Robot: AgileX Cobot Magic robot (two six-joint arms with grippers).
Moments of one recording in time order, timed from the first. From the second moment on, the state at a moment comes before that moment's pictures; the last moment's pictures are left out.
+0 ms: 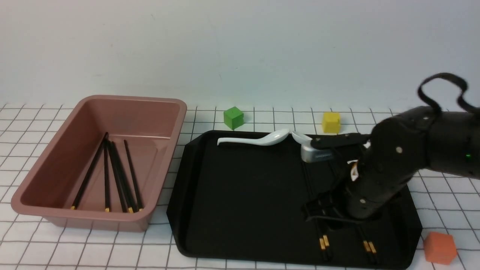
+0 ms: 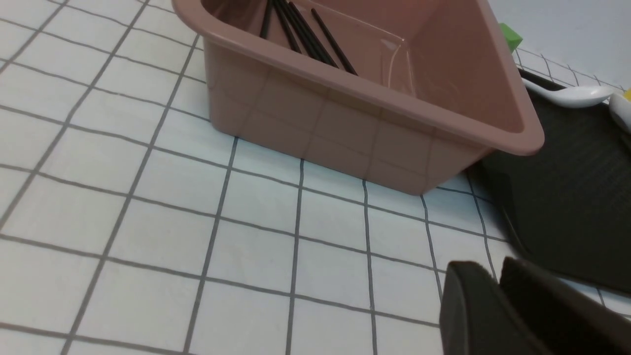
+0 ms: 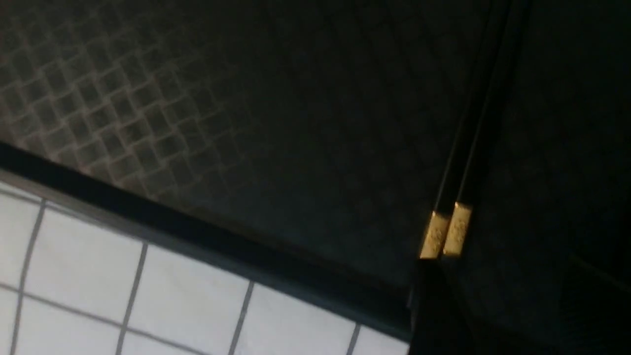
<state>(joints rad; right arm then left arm) 0.49 1.74 -1.10 0.08 0.71 0.24 -0.14 -0.01 0.03 0.00 0.38 -0.41</state>
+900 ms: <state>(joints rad) 0.65 1.74 -1.44 0.34 0.76 0.10 -0.14 -0.01 0.03 0.00 0.38 -0.41</state>
